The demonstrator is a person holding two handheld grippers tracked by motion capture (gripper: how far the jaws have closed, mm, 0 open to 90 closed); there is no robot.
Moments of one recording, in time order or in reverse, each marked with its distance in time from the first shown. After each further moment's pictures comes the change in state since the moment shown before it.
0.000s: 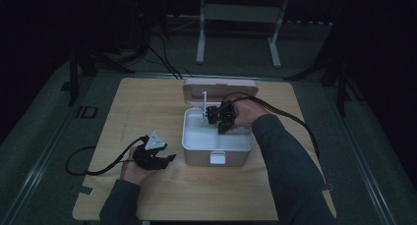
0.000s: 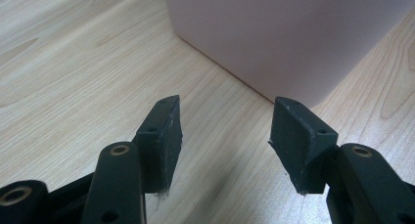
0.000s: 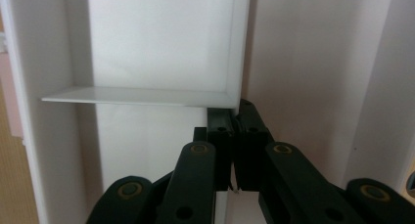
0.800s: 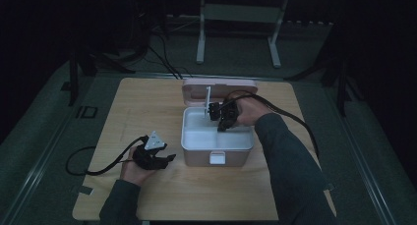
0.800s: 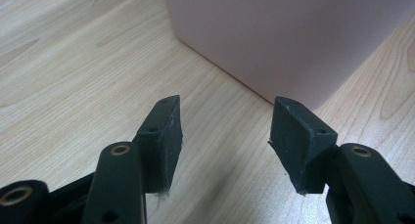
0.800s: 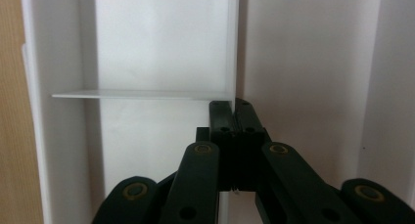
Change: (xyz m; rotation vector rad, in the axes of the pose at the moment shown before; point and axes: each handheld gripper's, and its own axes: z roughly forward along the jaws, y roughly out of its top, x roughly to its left) left arm 0.000 0.000 -0.001 -0.004 0.004 0.002; right arm 0.000 -0.007 -0.014 -0.061 0.004 0.033
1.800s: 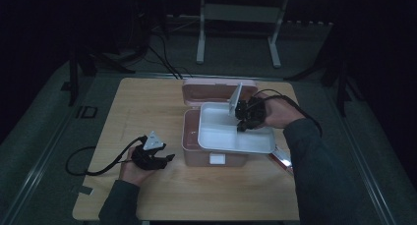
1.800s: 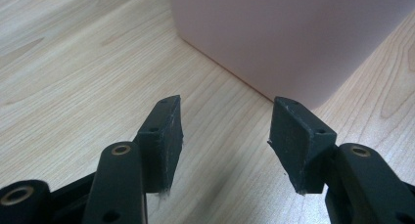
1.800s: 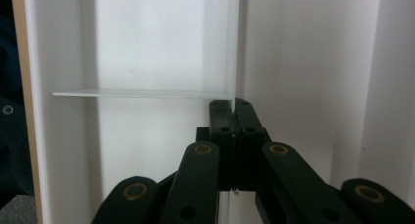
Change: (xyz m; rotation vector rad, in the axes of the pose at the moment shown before) left arm 0.000 -0.002 -0.002 -0.007 0.002 -0.009; right arm 0.026 -0.065 -0.045 -0.115 -0.028 0.033
